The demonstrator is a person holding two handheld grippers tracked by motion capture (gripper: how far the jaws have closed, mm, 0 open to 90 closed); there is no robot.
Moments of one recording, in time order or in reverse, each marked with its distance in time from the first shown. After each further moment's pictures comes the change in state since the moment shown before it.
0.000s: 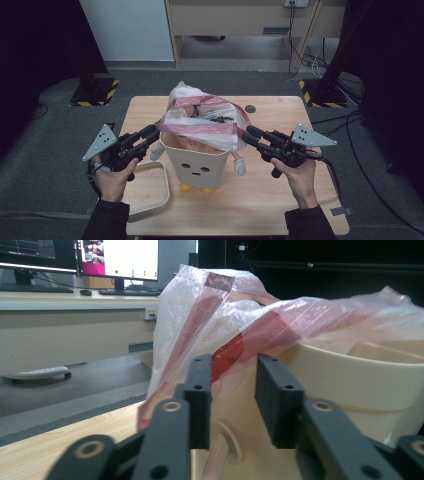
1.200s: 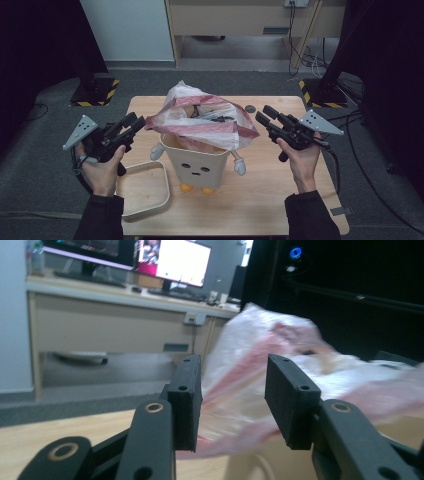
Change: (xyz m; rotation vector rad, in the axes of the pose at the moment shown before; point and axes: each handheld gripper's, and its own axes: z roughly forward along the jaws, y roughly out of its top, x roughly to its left) left arm 0.007 0.030 -0.020 -0.059 0.139 -0.120; right arm -0.038 0.010 -0.002 -0.029 -0.254 -0.022
